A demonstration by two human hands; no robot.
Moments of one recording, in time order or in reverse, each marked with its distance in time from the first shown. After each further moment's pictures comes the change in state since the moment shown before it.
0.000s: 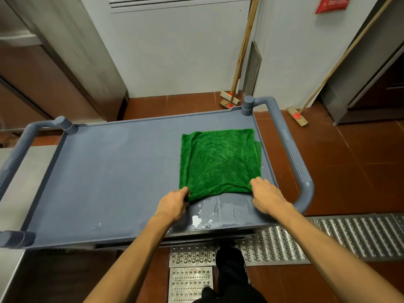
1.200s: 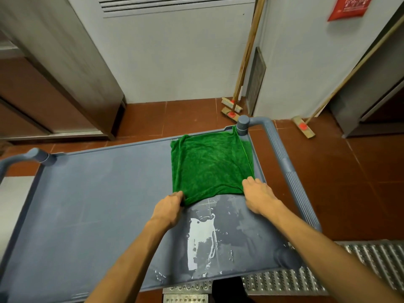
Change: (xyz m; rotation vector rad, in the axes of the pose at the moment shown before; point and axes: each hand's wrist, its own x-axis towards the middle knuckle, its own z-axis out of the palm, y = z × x) left_hand 0.154 0.013 -0.047 0.056 -0.056 -0.057; right_hand 0.160 0.029 -0.074 -0.117 -0.052 -0.054
